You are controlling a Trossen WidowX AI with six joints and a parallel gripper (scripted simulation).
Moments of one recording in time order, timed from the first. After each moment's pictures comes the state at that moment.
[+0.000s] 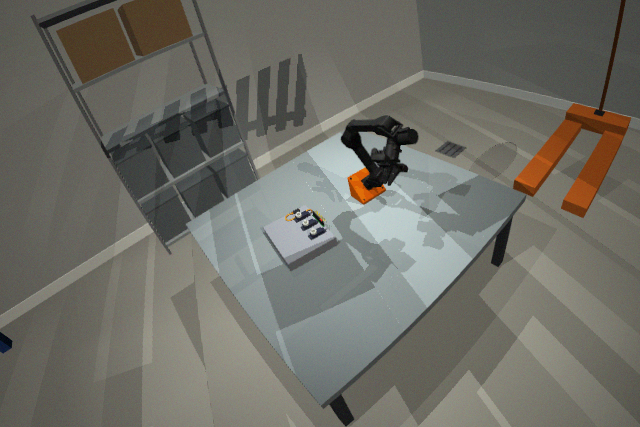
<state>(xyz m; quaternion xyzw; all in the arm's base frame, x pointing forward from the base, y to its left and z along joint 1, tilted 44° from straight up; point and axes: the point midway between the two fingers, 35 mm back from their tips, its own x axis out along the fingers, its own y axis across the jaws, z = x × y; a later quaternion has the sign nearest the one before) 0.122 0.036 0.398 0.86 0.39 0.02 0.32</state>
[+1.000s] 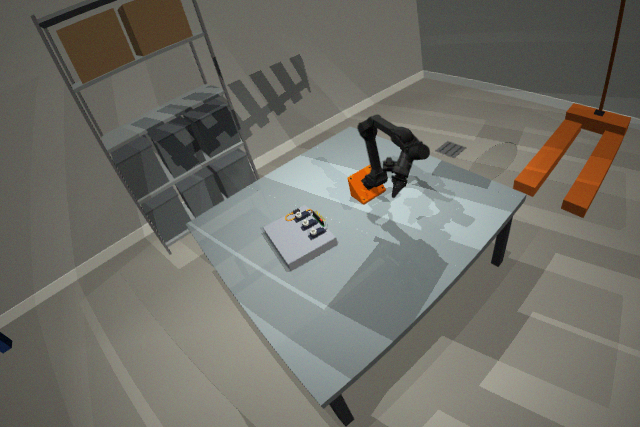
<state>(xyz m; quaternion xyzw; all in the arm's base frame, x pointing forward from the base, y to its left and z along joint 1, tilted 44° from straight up) 0.123 0.091 0.394 0.77 0.30 0.08 0.56</state>
